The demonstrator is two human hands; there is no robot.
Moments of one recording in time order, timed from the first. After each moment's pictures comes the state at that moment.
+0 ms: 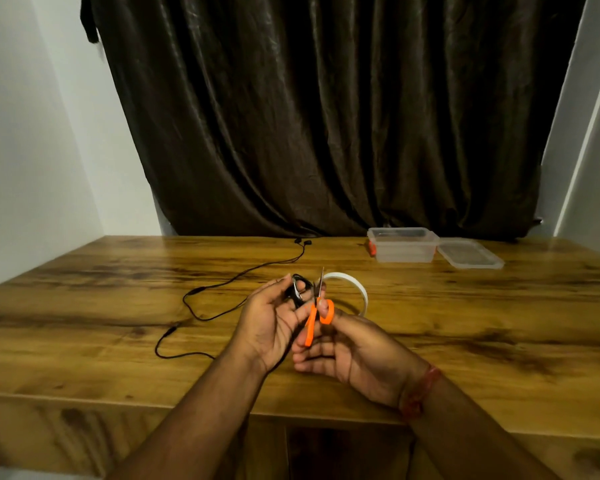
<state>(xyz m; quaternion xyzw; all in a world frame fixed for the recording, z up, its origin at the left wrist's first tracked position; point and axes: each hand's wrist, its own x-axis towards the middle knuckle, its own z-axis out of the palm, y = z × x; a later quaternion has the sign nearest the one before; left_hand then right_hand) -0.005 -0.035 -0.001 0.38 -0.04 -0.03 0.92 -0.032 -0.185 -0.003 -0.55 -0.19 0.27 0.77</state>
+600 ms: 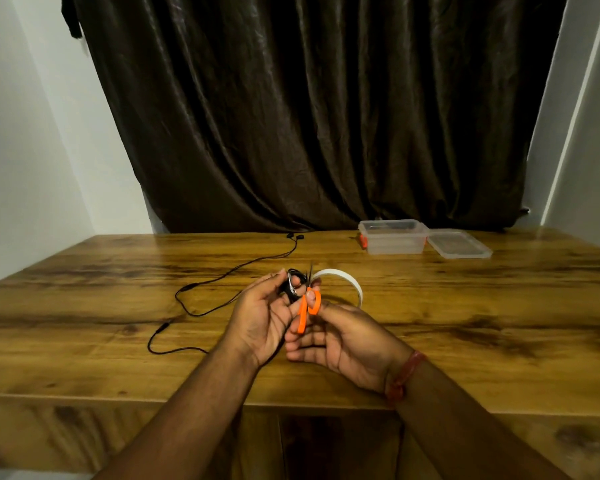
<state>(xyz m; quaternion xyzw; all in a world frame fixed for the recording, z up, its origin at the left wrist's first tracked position) -0.016 -0.039 0.004 0.40 -0.05 -0.04 0.91 -0.028 -0.184 -0.007 -0.55 -0.17 0.25 0.78</state>
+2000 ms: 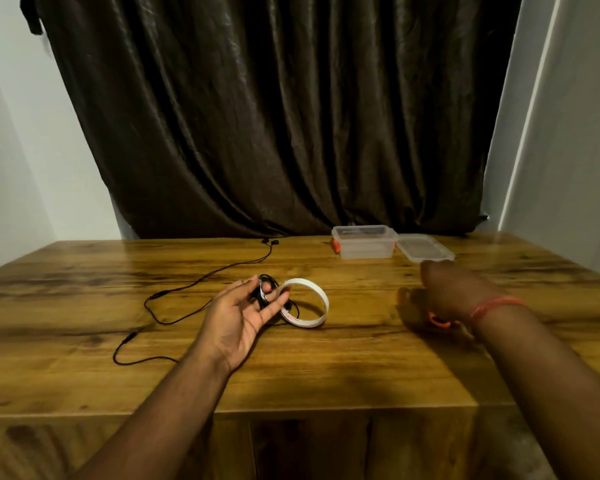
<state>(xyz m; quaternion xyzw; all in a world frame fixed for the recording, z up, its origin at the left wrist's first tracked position) 0.003 -0.030 -0.010 0.41 -0.06 0.03 0.91 -0.009 -0.325 0.065 -1.00 0.04 -0.02 0.05</state>
